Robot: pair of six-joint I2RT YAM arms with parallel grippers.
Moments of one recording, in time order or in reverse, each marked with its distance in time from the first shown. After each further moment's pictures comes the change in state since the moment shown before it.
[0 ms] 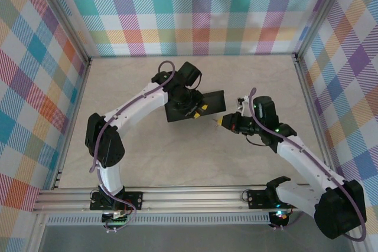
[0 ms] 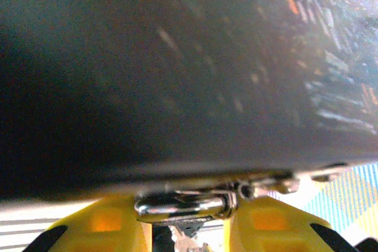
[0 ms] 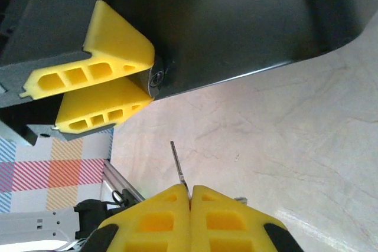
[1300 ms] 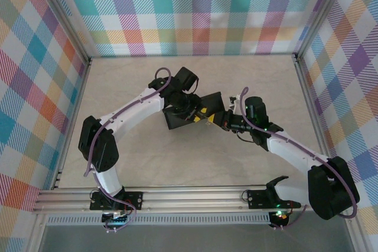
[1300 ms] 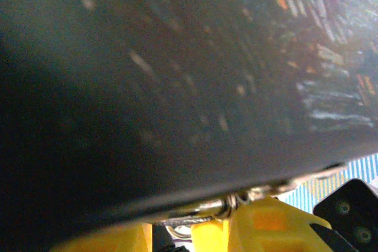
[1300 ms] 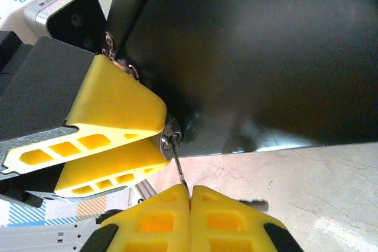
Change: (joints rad) left arm 0.002 -0.071 -0.132 0.109 0.044 -0.080; right arm 0.044 0.165 -0.072 0.381 -0.053 0.146
